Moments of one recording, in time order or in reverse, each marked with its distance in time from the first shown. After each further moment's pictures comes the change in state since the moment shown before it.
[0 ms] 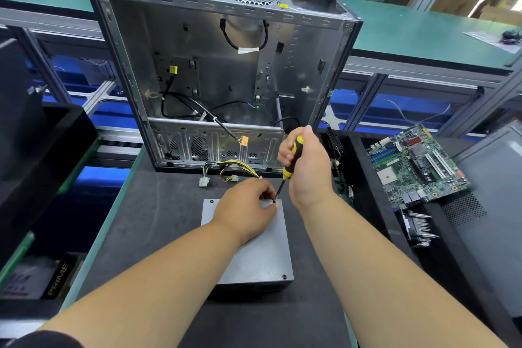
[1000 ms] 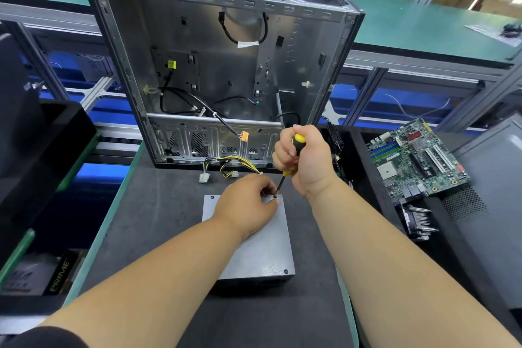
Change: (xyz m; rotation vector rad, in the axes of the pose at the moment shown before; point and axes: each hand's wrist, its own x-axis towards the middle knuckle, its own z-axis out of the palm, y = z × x) left_hand -0.003 0.004 -0.004 -0.008 -0.007 -0.018; right_hand 0.008 -0.005 -0.008 -0.005 -0.240 0.145
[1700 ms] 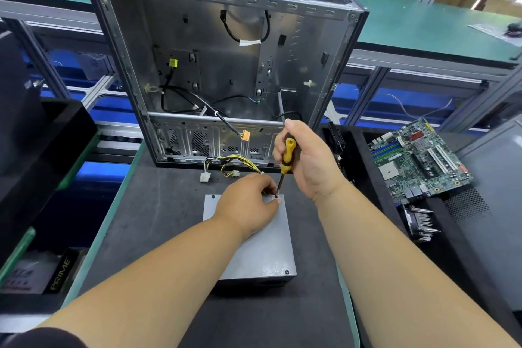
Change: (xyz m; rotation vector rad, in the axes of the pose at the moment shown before) left_hand 0.002 -0.004 0.003 0.018 0.005 0.005; right_hand -0.003 -0.001 -0.005 -0.186 0.036 -0.008
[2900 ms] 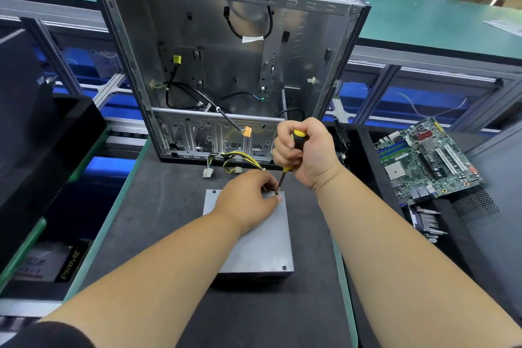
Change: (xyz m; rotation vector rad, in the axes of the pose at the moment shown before) left_hand -0.001 0.003 -0.002 -0.015 0.000 -0.030; right_hand 0.008 -0.008 -0.003 0.214 -0.250 0.037
